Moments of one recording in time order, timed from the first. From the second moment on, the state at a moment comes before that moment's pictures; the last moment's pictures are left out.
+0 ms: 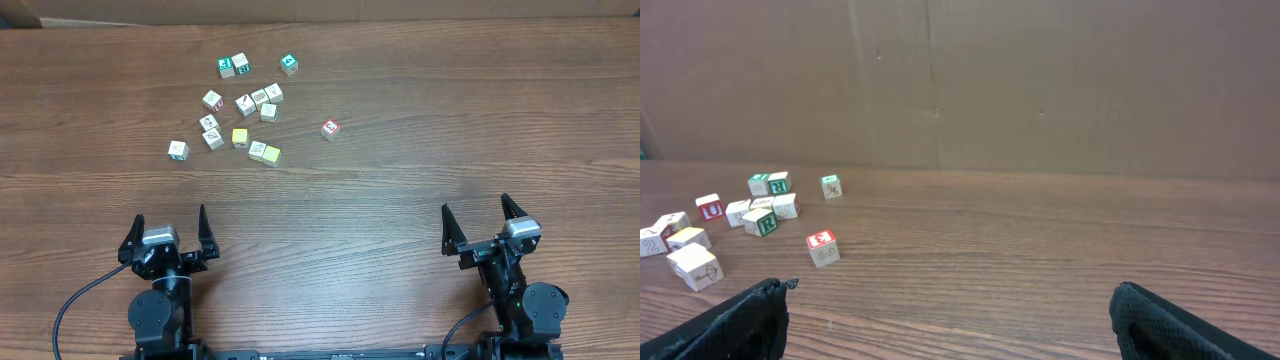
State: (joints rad) left arm 0.10 0.02 0.01 -0.08 -0.06 -0.01; right arm -0.05 0.01 0.02 -0.02 -0.25 0.04
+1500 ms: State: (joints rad) left arm 0.10 0.02 0.01 -0.08 -0.03 -0.02; right arm -0.05 0.01 0.02 -0.02 -0.25 0.04
